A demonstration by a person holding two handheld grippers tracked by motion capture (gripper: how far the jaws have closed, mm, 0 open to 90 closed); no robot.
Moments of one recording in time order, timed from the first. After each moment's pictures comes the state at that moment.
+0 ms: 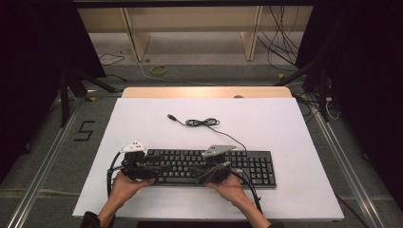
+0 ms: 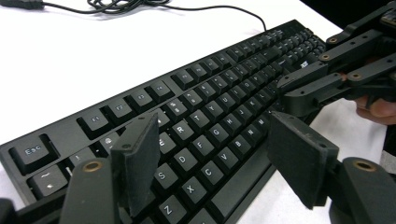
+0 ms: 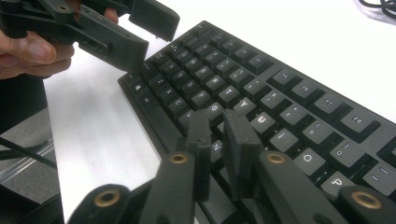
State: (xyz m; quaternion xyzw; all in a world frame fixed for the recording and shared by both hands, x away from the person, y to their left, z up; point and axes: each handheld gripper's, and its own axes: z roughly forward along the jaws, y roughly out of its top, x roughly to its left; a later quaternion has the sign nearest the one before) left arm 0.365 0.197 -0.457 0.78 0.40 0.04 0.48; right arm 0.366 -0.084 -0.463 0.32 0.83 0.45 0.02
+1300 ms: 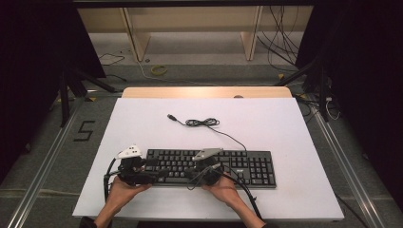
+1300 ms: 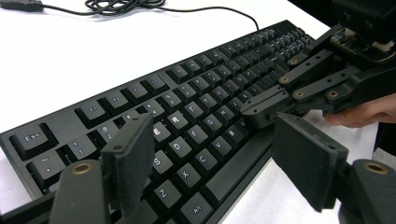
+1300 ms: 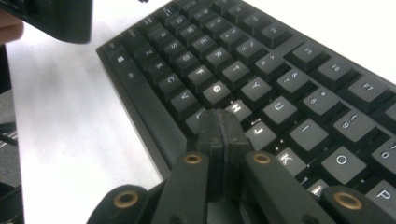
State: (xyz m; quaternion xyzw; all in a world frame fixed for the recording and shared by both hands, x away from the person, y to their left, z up) left arm 0.353 0.204 -0.461 0.78 0.39 0.05 0.49; right arm 0.370 -0.062 -0.484 0.31 0.86 0.40 0.03
